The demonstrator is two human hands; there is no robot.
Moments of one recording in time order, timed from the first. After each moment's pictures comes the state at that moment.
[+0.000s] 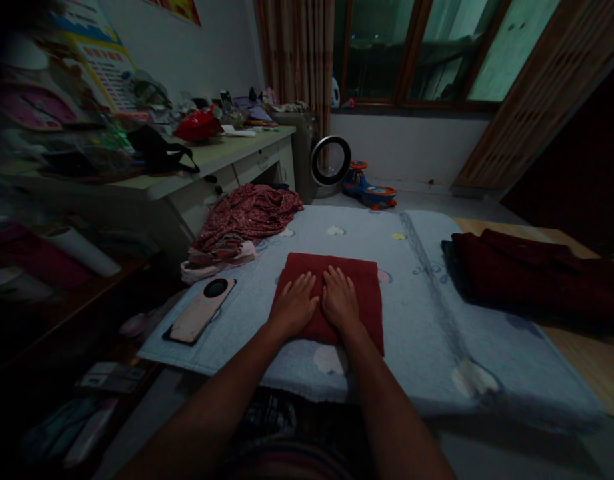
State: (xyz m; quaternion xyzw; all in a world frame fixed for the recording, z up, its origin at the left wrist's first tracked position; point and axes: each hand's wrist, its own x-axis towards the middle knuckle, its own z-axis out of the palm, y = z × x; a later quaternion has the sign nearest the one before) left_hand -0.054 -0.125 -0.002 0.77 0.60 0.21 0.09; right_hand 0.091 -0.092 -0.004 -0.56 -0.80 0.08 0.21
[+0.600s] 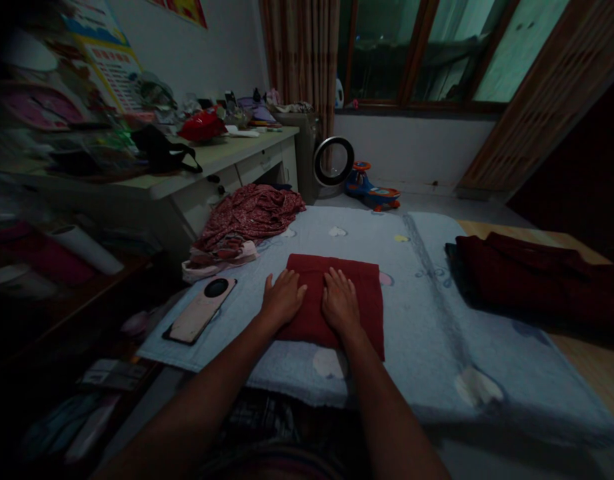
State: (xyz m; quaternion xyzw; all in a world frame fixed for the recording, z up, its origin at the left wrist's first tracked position) left_hand -0.071 -0.112 0.018 0.70 0.70 0.11 0.03; right_hand 0.090 -0.094 0.001 -0.57 -0.80 0.07 0.19
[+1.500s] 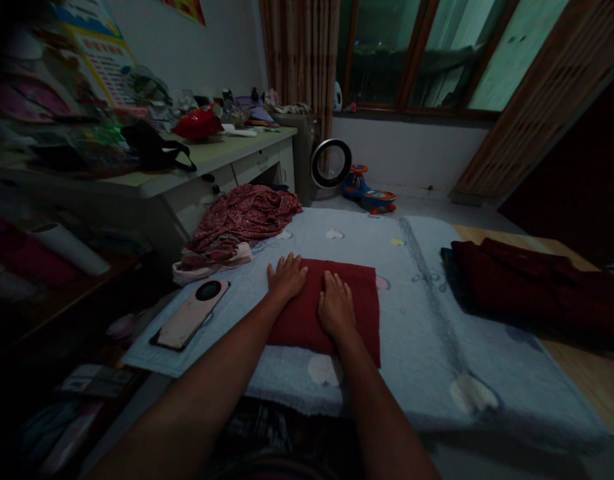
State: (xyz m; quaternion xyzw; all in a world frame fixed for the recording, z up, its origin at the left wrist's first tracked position) left_hand -0.069 -0.038 -0.001 0.63 0.77 0.11 0.07; right_hand 0.088 -0.090 -0.005 -0.58 -0.79 0.09 0.20
